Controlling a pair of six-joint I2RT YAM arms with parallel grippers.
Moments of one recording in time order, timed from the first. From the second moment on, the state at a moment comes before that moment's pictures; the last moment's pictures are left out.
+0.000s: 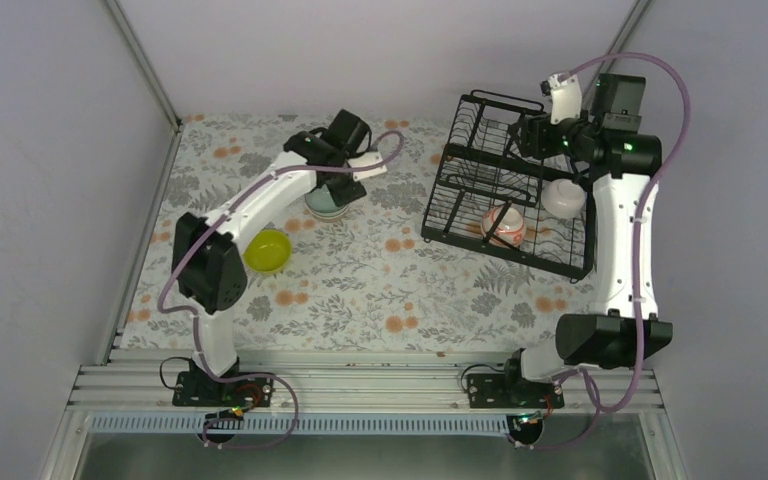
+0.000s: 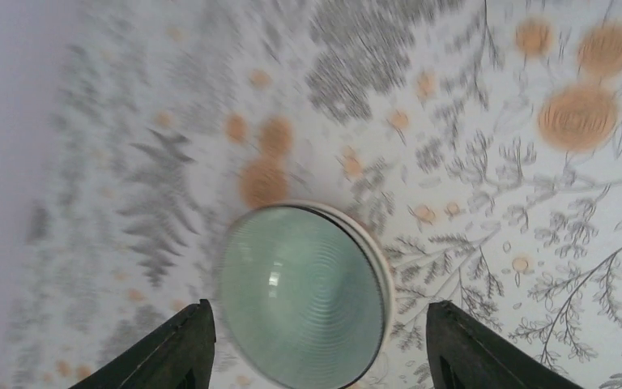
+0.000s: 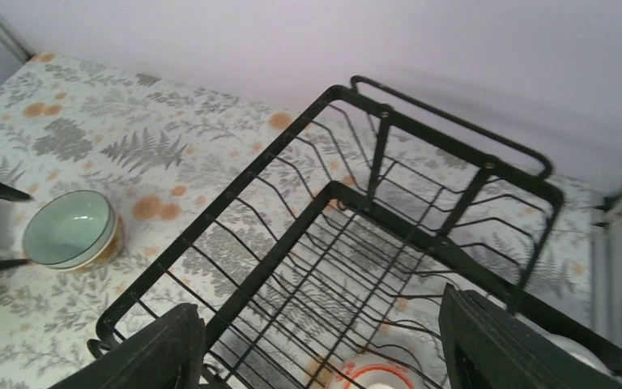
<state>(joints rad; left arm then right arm) -0.59 1.94 1.79 -0.96 -0.12 0.61 -0.10 1.50 1.85 -1.01 -0.44 -0.24</state>
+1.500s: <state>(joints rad) -0.78 2.03 2.33 -0.85 0.37 0.51 -0.25 1.09 1.06 -0.92 0.03 -0.37</state>
